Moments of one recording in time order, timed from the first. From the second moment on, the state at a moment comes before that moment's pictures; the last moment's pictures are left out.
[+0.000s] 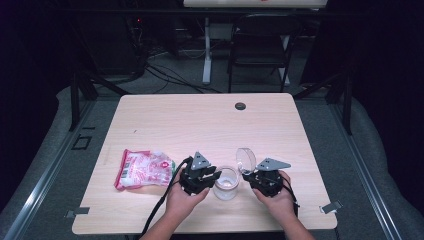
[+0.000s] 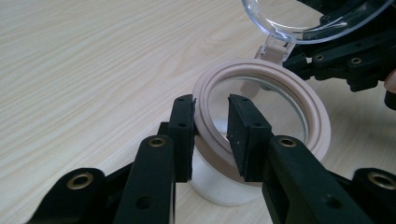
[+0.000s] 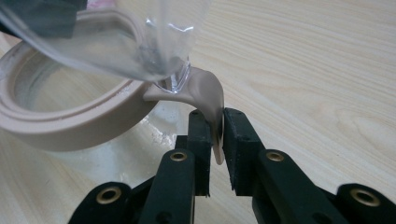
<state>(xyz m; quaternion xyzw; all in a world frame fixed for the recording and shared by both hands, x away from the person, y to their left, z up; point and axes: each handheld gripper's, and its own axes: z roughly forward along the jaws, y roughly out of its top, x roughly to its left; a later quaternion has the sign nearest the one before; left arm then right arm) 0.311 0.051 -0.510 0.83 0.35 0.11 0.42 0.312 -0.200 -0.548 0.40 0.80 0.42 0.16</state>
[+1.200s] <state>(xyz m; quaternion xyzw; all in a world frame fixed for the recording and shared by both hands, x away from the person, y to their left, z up) 0.293 0.166 -0.503 0.79 0.38 0.20 0.43 0.333 -0.202 -0.548 0.39 0.80 0.42 0.17</state>
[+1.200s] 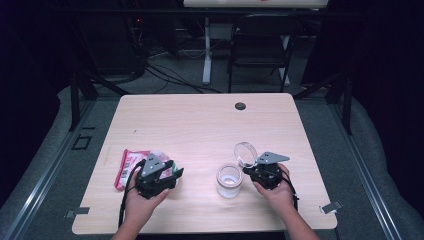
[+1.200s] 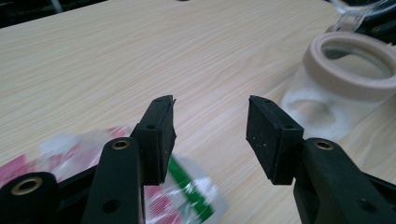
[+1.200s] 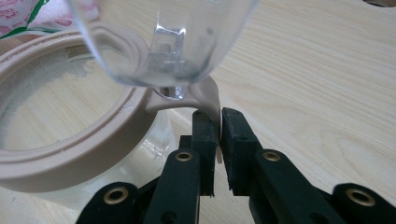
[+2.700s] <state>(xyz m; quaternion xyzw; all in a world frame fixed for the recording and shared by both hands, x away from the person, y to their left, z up) 0.270 0.224 -0.546 0.81 0.40 0.24 0.36 0.324 -0.208 -0.545 0.38 0.79 0.44 0.18</state>
